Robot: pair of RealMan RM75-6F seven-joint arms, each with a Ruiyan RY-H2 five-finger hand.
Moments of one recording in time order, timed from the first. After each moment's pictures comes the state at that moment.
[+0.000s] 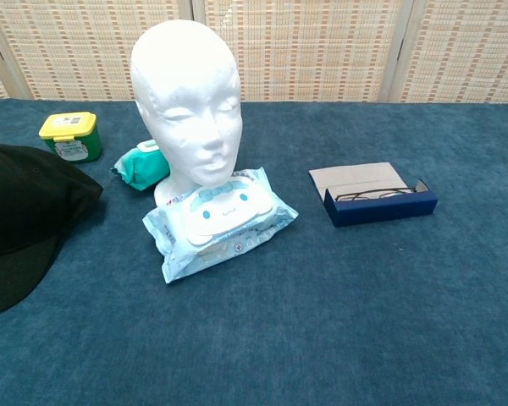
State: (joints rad) left arm -0.17 -1.27 0.09 -1.48 1.58 1.34 -0.07; right arm 0.10 -1.12 0.05 -1.61 -1.50 1.45 -0.11
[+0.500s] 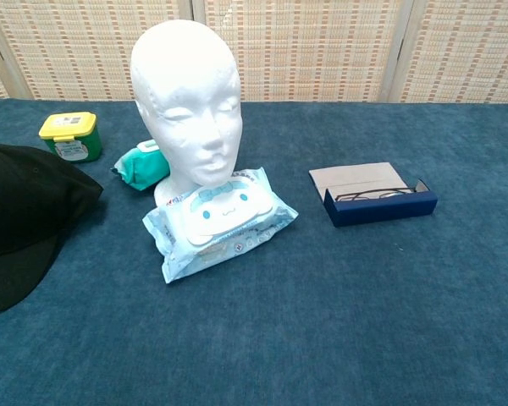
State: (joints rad) left arm -0.16 -1.38 0.08 -1.35 1.60 1.37 0.01; right arm 0.10 -1.12 0.05 -1.60 -1.51 1.45 -0.09
